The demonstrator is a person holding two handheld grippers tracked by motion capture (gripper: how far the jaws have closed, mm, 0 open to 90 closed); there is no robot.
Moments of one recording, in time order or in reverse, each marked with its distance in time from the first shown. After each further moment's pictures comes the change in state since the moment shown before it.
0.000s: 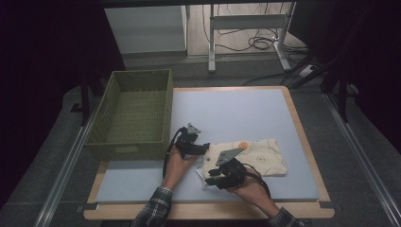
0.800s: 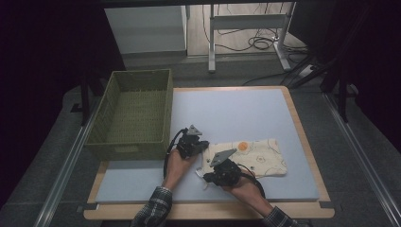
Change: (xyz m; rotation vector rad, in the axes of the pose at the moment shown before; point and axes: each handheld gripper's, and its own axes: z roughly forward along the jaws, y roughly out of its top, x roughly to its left) left arm -0.003 -0.002 -0.006 -0.026 -0.117 0.040; right arm 0.001 0.002 0.016 0.034 -0.025 0.002
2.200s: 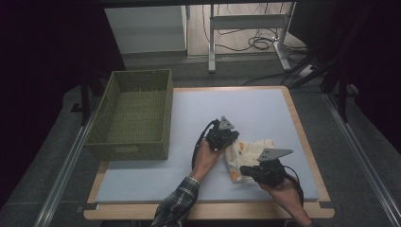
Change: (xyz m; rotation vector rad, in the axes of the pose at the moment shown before) left arm -0.067 0.077 0.044 -0.111 -0.056 0.133; right arm -0.031 -0.068 -0.105 -0.182 -0.140 0.174
